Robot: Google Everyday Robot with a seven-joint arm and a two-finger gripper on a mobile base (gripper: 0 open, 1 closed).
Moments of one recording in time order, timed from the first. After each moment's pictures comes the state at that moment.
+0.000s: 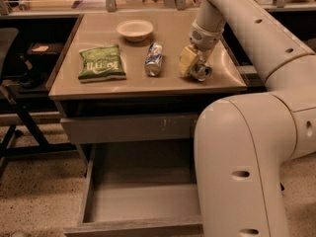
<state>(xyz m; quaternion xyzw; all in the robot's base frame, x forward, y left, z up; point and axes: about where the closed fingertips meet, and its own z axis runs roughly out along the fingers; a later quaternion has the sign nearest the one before) 0.733 -0.134 0.819 -0.36 0.93 0.07 0.09</state>
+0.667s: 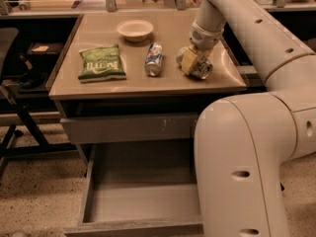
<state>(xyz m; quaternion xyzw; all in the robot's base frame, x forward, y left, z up) 0.733 -0.134 0.819 -0.36 0.93 0.07 0.09</state>
